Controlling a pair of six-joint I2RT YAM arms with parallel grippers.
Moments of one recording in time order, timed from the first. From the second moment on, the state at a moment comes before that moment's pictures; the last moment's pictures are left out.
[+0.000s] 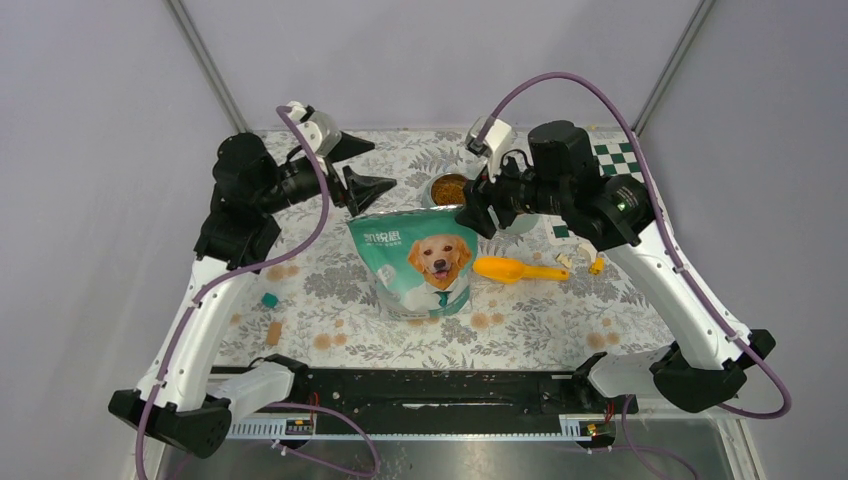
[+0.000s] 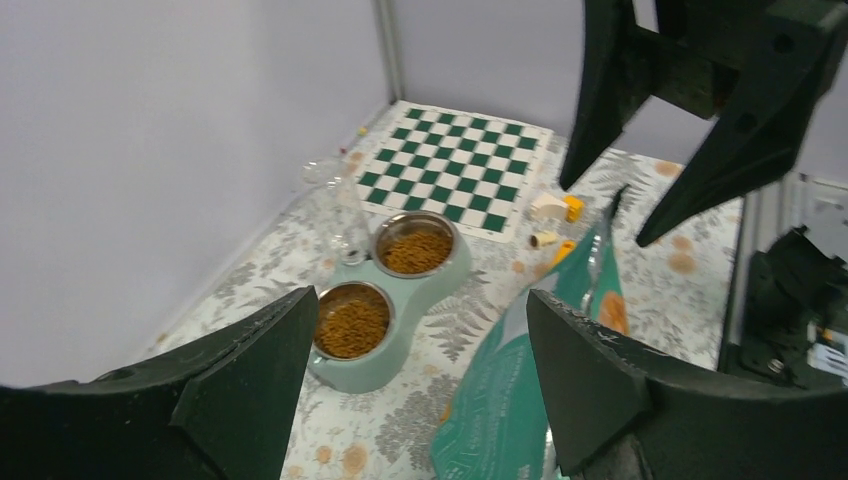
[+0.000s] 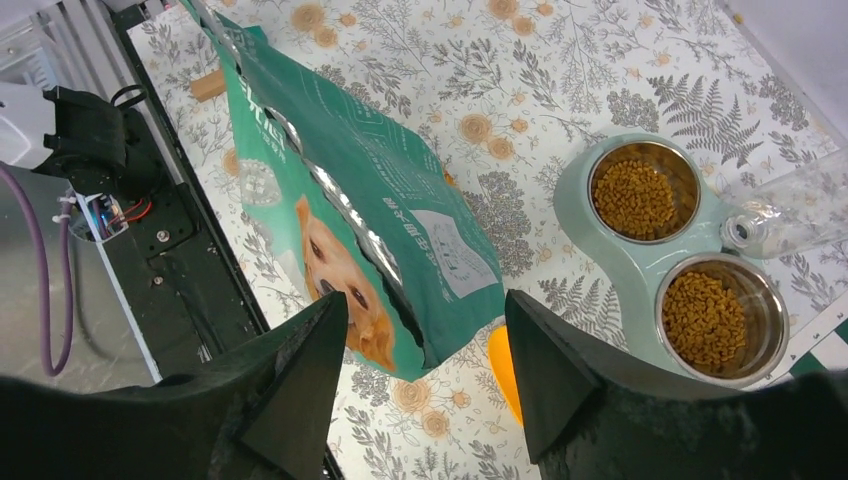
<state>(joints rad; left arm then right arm) -0.31 1.06 1.35 -0.25 0.73 0.09 0.70 1.32 1.72 -0.92 -0.29 -0.13</state>
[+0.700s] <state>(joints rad) -0.56 1.20 1.49 -0.45 0.81 0.32 0.68 1.40 1.71 -0.95 -0.50 -0.47</state>
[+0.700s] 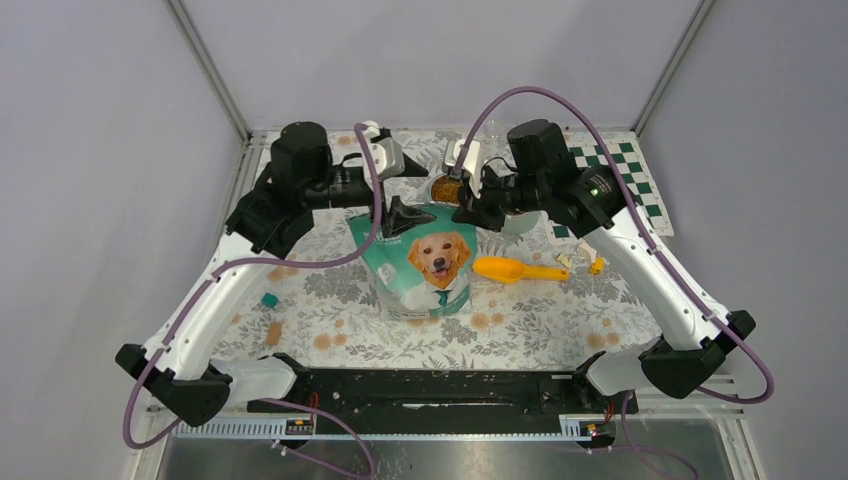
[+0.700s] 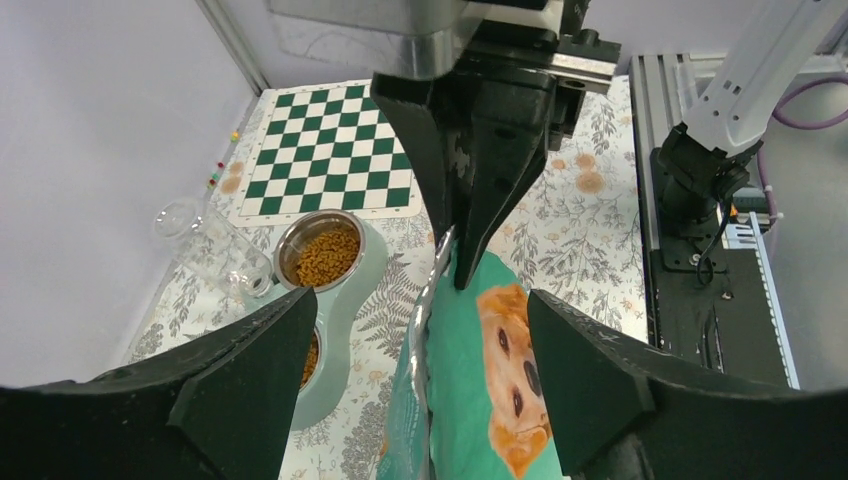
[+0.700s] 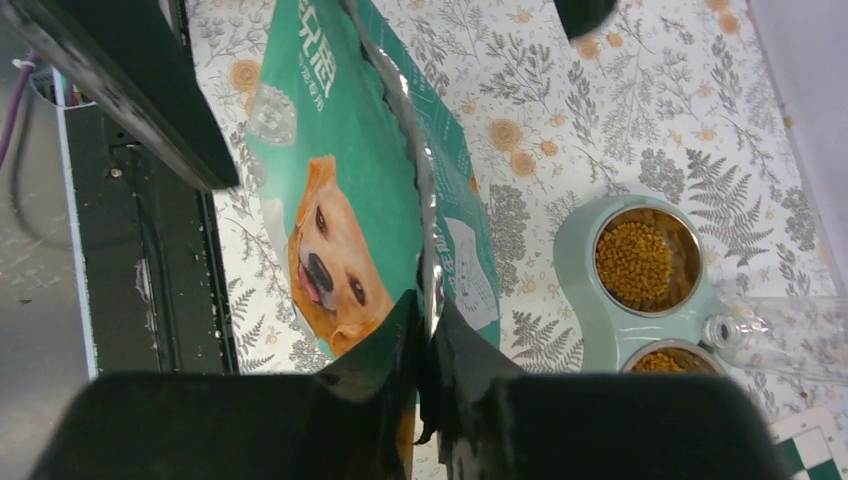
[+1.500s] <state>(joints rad) -0.73 1.38 1.66 -0.79 0.59 0.56 0.64 1.35 1.64 -0.92 -0.60 -0.51</state>
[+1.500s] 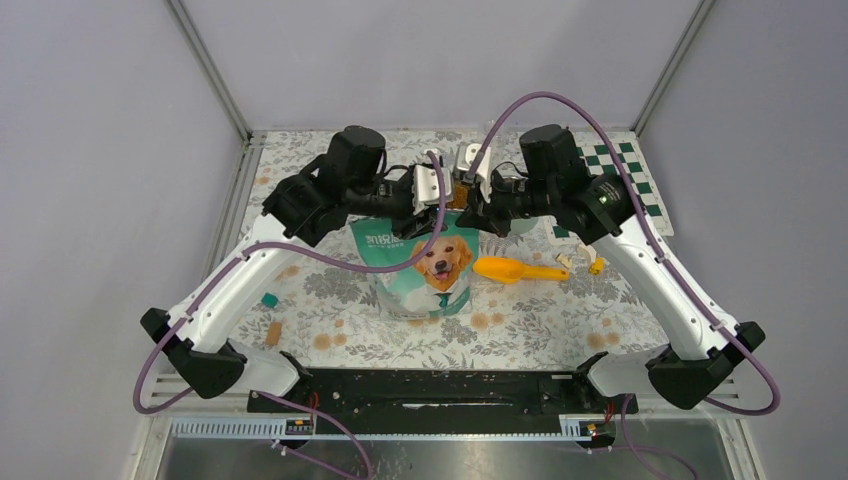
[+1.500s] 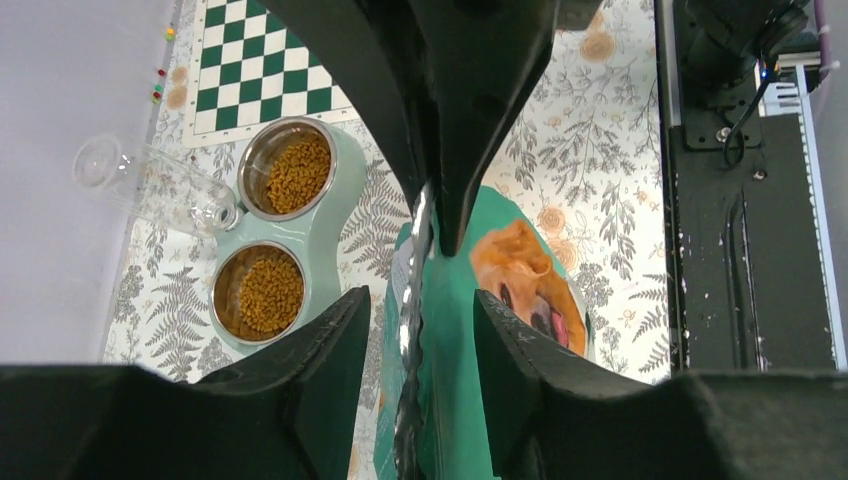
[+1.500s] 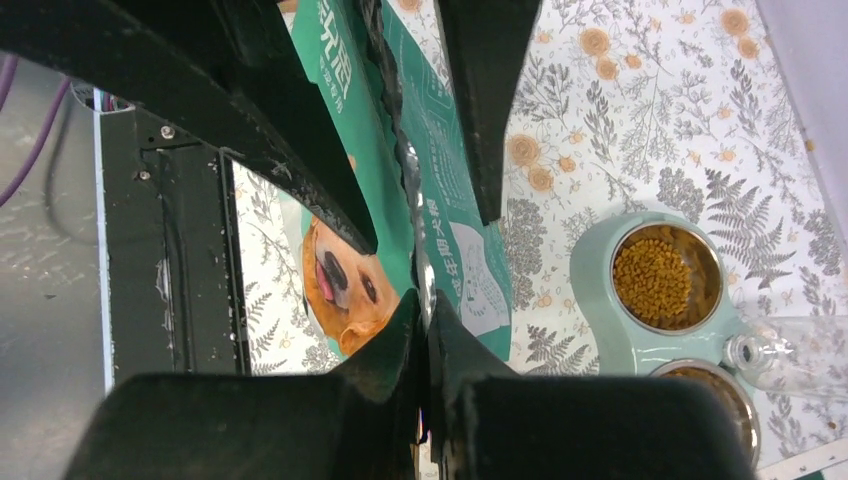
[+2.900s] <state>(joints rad) -0.69 1.17 1.51 -0.84 0.30 0.75 0.68 1.29 1.51 -0.65 -0.41 -0.13</state>
